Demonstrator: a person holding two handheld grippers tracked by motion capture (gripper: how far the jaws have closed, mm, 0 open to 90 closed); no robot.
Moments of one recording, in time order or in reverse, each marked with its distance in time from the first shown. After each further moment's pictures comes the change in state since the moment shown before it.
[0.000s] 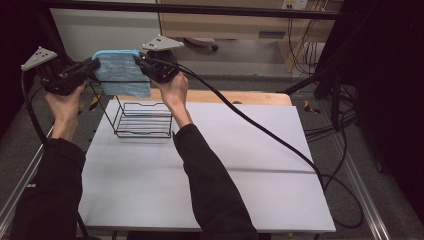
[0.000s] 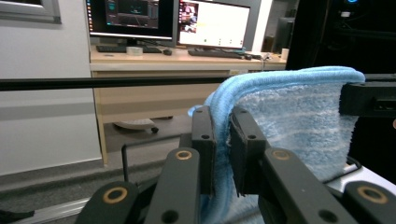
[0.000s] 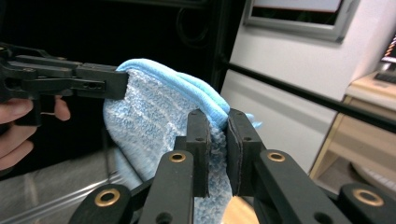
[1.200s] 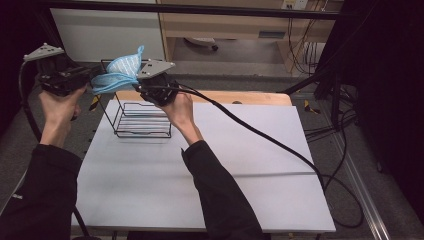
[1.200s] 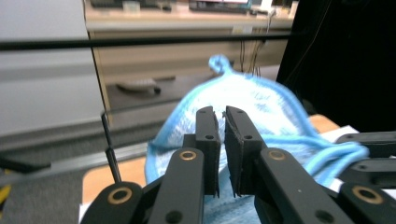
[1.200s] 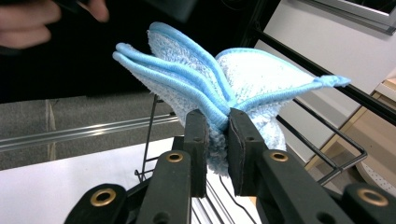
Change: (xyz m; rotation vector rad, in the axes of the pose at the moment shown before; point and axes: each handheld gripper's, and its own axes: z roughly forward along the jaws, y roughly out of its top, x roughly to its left) left arm -0.036 0.025 -0.003 0.213 0.036 -0.013; right arm 0.034 -0.023 -0.027 0.146 0.095 -0.198
